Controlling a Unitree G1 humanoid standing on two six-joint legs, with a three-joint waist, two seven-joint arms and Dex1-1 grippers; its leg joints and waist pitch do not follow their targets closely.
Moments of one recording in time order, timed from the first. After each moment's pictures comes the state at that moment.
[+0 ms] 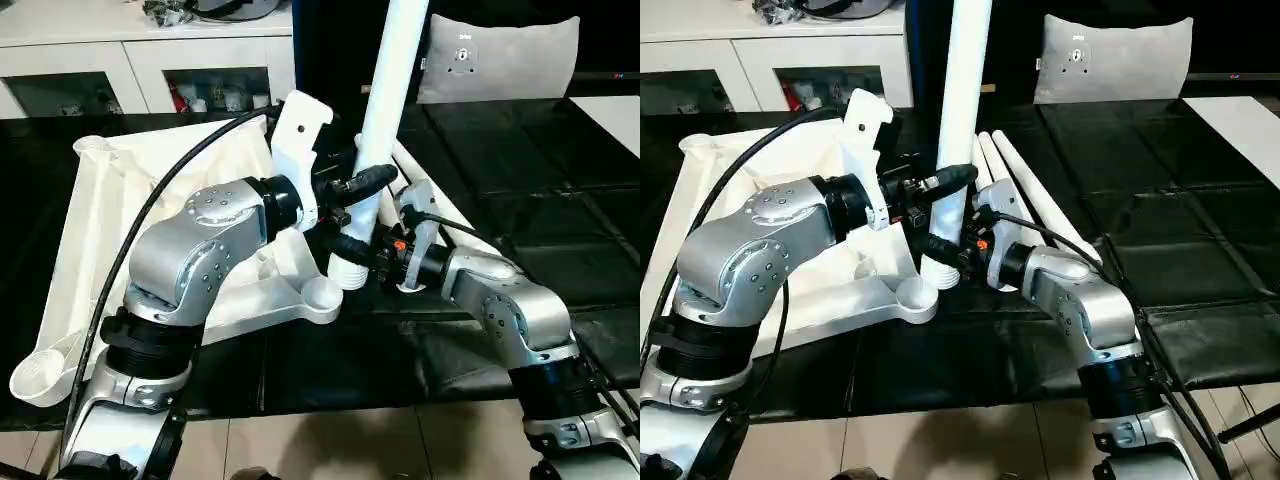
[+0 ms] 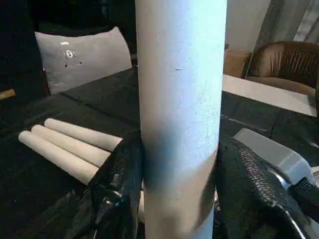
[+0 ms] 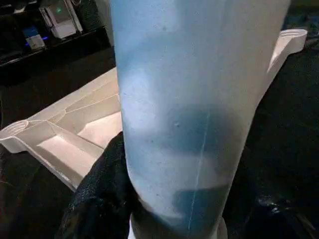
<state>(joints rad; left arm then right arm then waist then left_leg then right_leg) -0.70 0.23 -0.13 -0.15 -0.46 0.81 -0.45 -0.48 -0.25 0.11 0.10 0.41 0.59 0.73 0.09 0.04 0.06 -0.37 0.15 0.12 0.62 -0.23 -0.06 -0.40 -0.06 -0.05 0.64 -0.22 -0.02</state>
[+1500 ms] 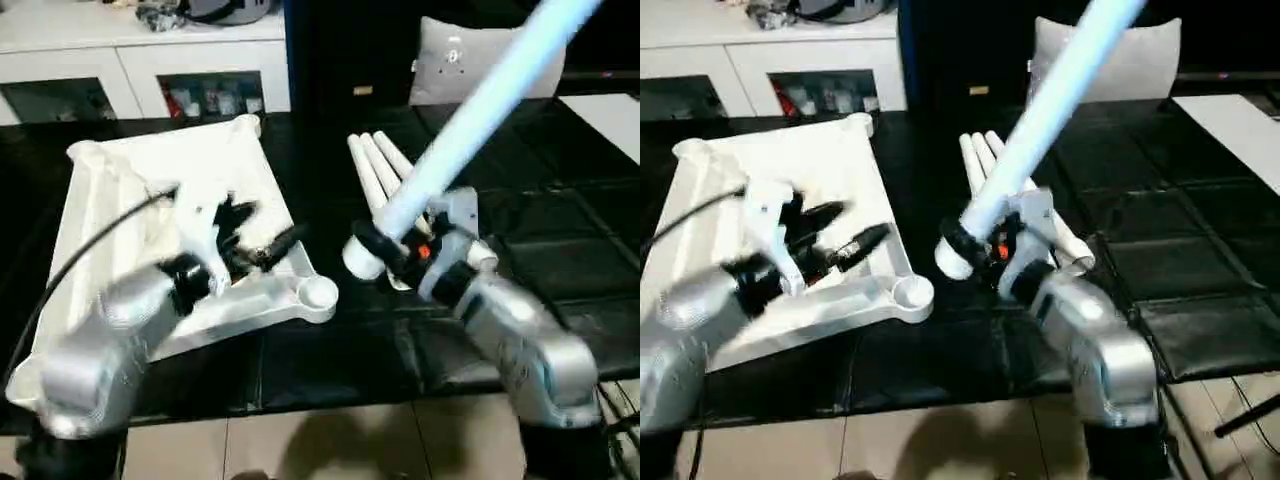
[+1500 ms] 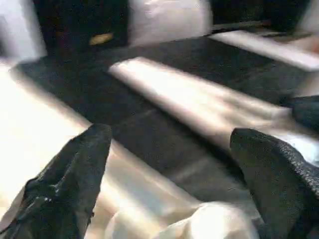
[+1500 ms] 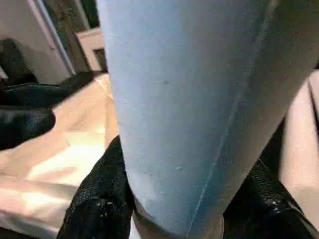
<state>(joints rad) -0.20 0.31 0.04 -0.37 -0.40 0.69 -0.32 -0.23 -0.16 0.03 -0.26 0.38 0.65 0.38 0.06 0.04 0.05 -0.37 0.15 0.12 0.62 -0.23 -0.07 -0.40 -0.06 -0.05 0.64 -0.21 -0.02</state>
